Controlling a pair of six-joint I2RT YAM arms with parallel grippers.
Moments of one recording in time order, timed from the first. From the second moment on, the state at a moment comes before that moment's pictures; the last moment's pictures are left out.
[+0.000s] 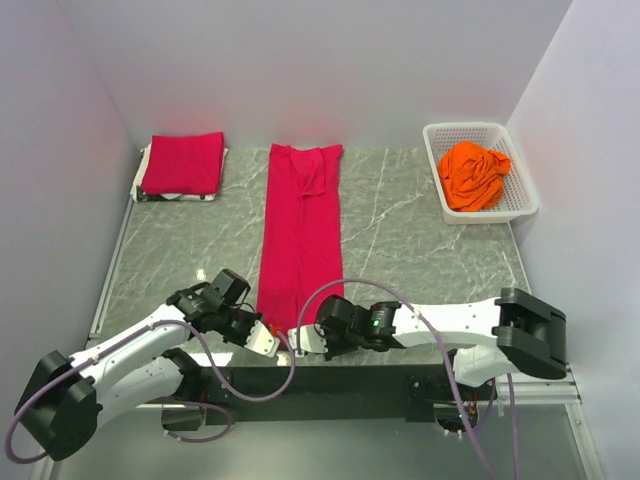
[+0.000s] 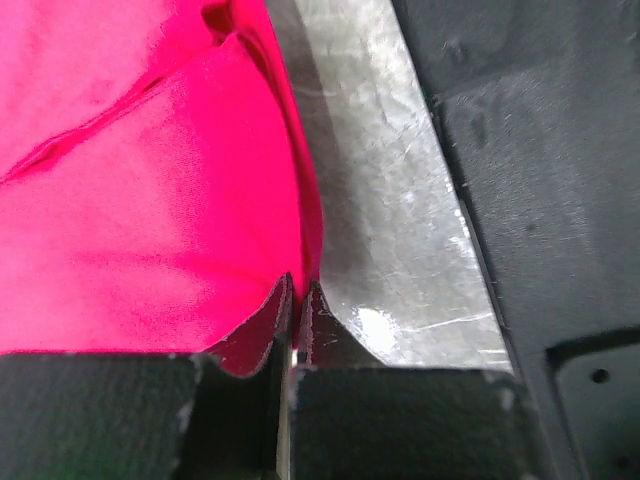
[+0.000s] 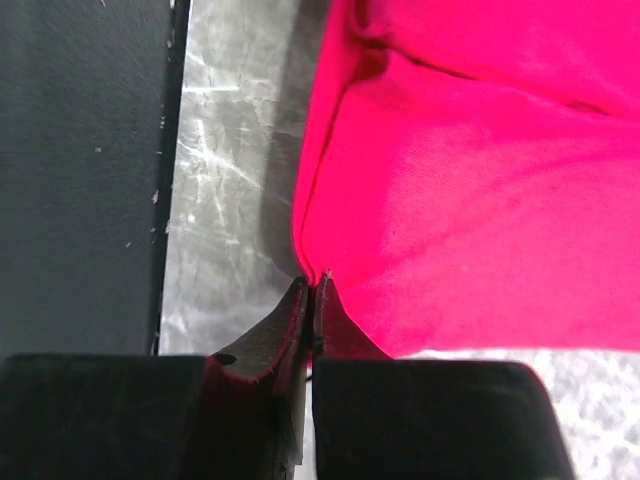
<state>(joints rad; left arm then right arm) -0.65 0.95 0.44 -0.67 0.54 1.26 1.25 1.39 0.67 -0.32 -0.05 -0.59</state>
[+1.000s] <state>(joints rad) -0.27 1.33 0.71 -0.25 0.59 1.32 0.79 1.53 0.97 -0.26 -0.09 -0.98</state>
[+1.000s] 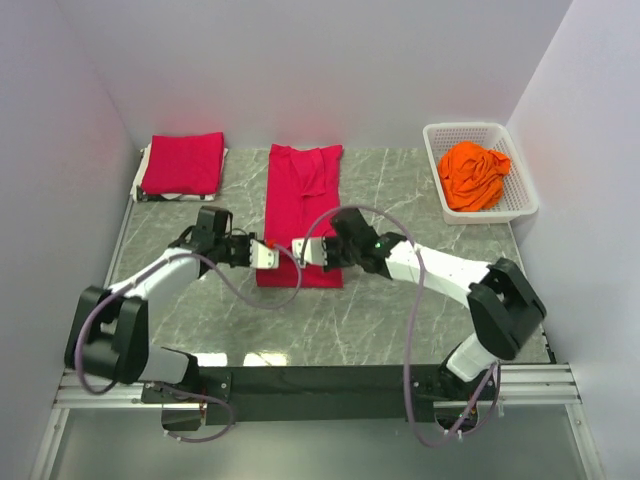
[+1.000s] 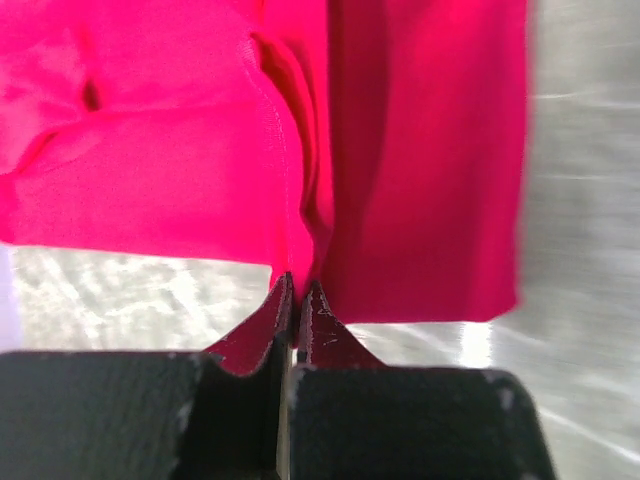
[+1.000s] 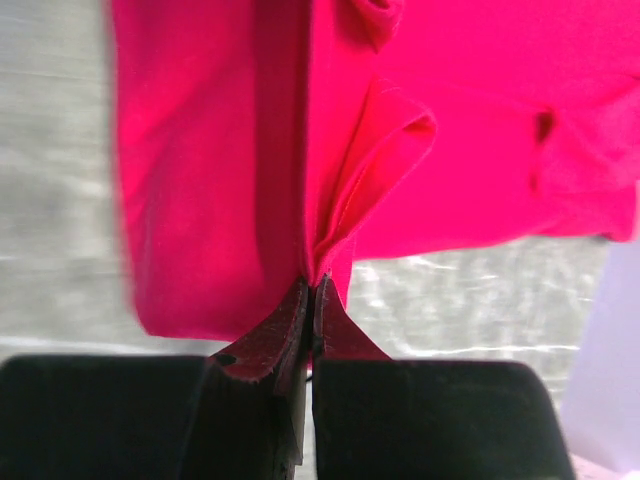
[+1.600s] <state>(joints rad) -0.17 1.82 1.11 -0.08 0.64 1.35 0.58 1.95 1.41 -0.29 -0.18 -1.16</state>
